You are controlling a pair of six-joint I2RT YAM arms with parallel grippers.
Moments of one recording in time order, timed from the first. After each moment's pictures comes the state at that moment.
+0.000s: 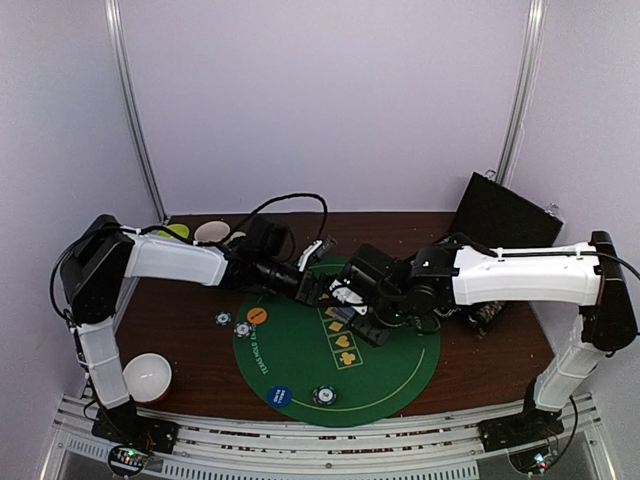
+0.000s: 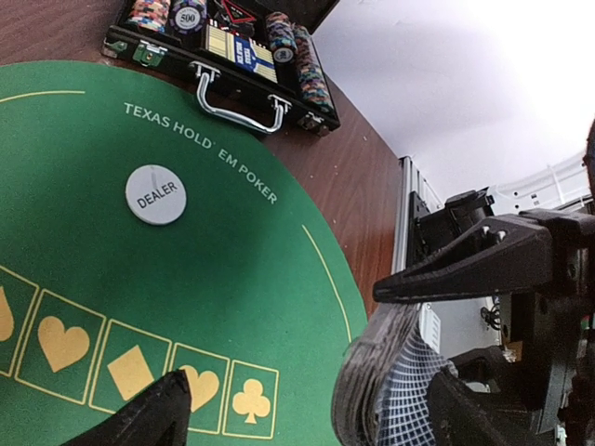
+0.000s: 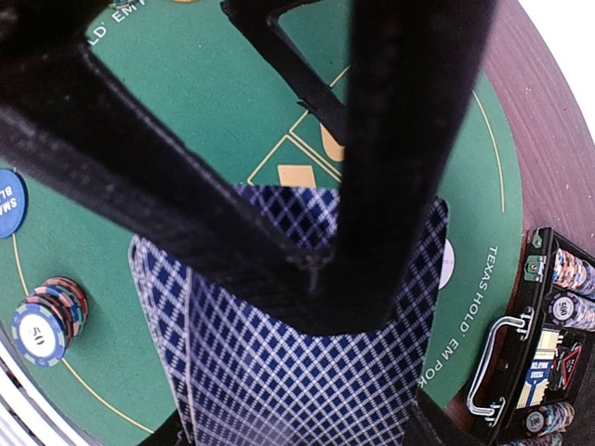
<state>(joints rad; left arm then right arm) -0.77 1.90 1.20 0.08 0.82 -0.38 1.11 1.65 1.30 -0.77 0.34 0.05</state>
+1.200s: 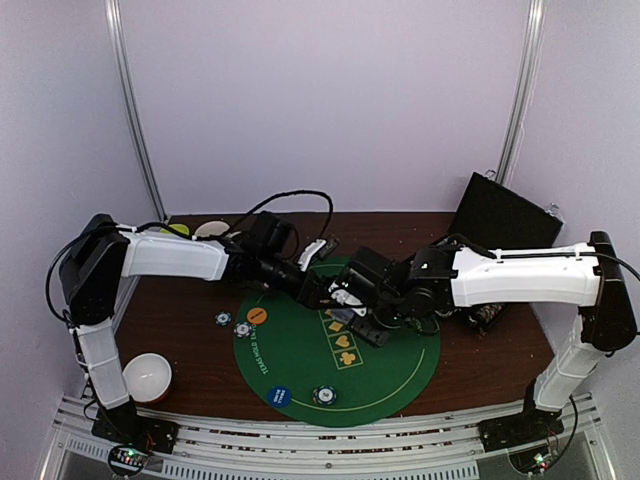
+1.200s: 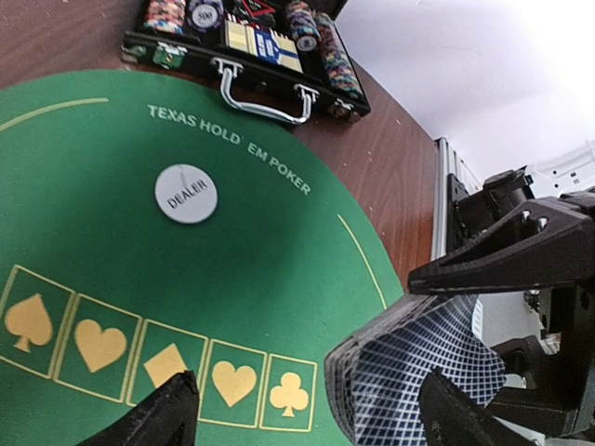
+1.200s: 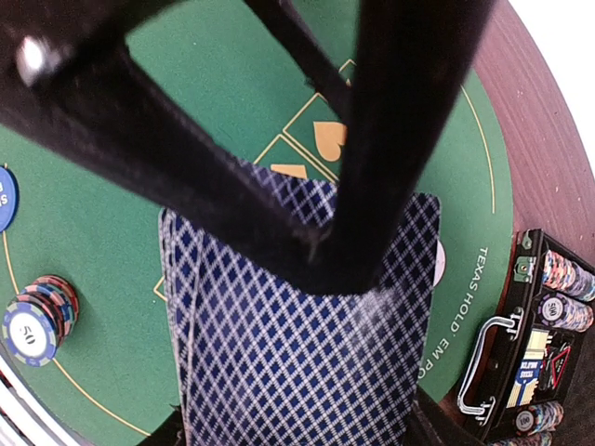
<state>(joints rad) -0.78 1.89 1.27 -0.07 0.70 -0.21 1.12 1.66 1.30 -0.78 0.38 0.04</state>
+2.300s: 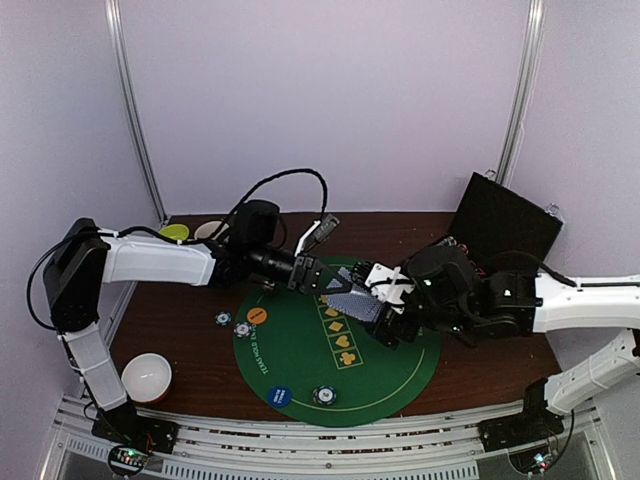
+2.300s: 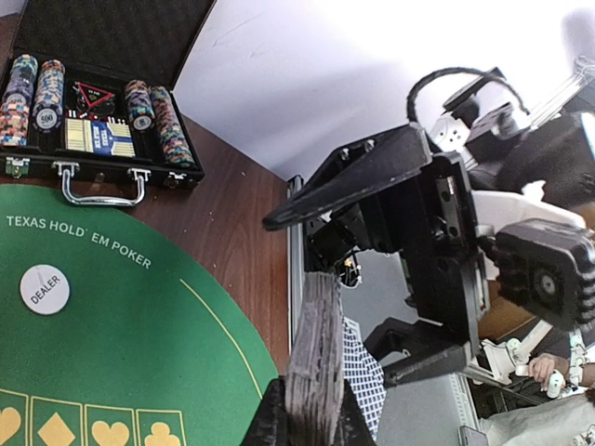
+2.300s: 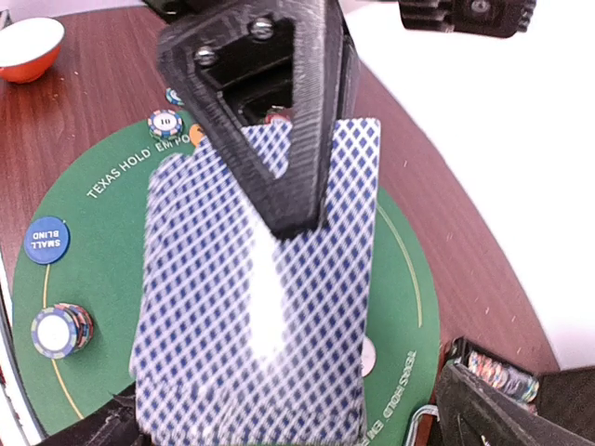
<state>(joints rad) -0.79 1.80 1.18 0.28 1.01 -0.43 1.13 1.24 0.92 -0.32 0.37 -0.23</state>
